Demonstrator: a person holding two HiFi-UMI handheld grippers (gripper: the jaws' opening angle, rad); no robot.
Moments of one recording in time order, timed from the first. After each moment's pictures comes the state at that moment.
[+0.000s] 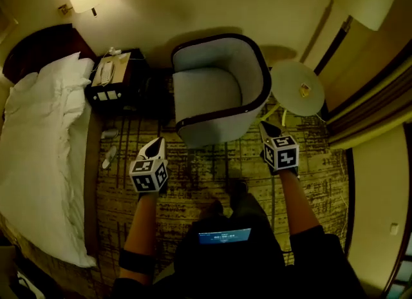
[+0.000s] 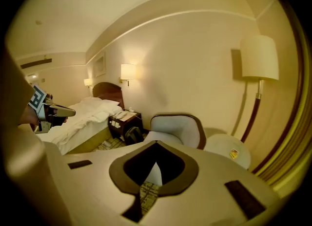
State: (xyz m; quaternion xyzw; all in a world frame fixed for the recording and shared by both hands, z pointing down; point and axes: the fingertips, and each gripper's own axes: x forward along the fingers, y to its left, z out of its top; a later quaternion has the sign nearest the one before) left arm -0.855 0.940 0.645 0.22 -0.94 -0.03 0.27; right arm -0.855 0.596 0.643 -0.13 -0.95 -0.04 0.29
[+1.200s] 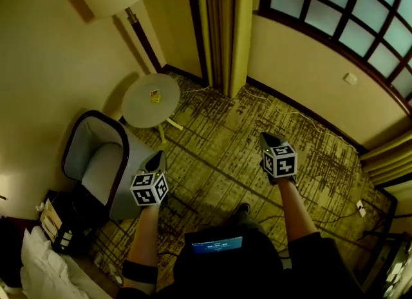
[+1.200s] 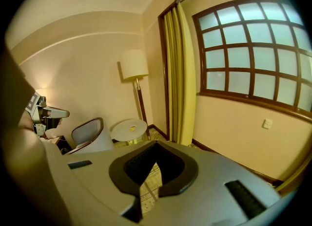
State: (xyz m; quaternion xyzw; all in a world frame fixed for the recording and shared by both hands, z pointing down) left arm -0.682 0.371 0.613 0.62 -0.74 0.10 0.22; right arm -0.388 0.164 0.641 0.34 -0.90 0.14 0.25
